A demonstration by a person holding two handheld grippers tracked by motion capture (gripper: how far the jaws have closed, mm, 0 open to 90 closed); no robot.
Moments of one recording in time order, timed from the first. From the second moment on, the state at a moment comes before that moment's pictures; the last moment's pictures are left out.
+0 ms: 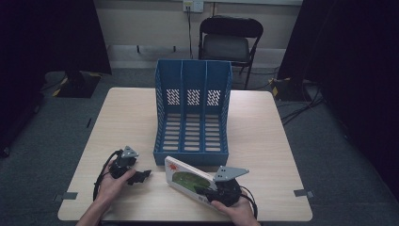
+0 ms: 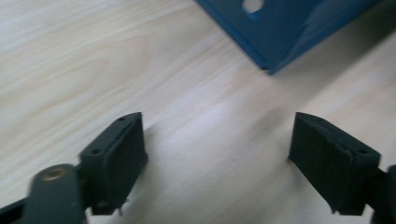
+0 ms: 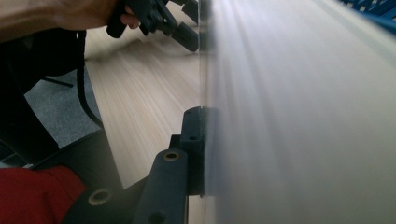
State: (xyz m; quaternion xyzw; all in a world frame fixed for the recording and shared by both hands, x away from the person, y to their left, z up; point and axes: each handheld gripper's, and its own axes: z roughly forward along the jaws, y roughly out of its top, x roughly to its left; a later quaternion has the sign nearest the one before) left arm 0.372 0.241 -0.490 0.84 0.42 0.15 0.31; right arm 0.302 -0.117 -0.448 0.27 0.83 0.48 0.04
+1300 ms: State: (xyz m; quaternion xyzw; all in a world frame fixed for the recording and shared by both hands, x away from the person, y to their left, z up) left arm 0.371 0.239 -0.502 0.83 0.42 0.18 0.34; right arm 0.298 -0.133 -0.391 0.27 0.80 0.53 0.10
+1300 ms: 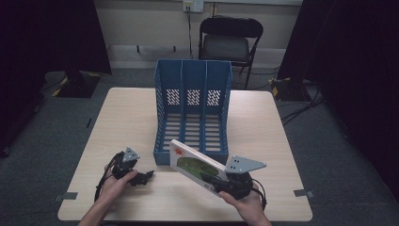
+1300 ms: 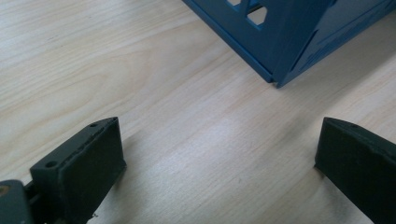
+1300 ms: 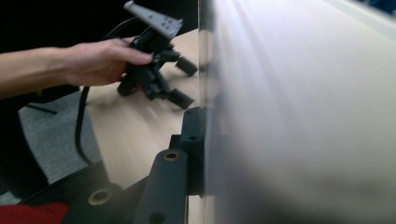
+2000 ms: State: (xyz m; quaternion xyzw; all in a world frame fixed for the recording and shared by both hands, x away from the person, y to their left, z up) left arm 0.371 0.240 -0.502 0.82 0.42 0.18 0.34; right arm 0.321 -0.168 -0.366 0.33 0.76 0.52 0.17
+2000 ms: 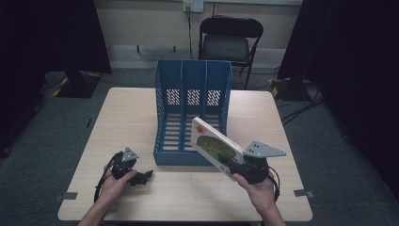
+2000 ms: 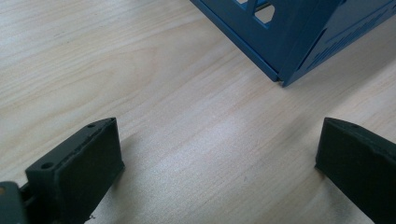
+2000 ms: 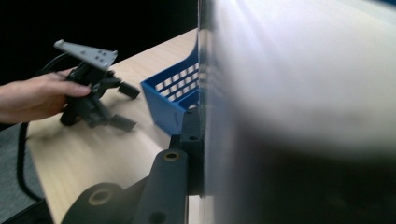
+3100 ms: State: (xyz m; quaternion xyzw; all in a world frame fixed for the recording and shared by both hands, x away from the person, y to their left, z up) left arm 0.371 0.240 -0.502 0.82 0.42 0.18 0.34; right arm 0.364 -0.165 -0.359 0.44 0.71 0.48 0.27
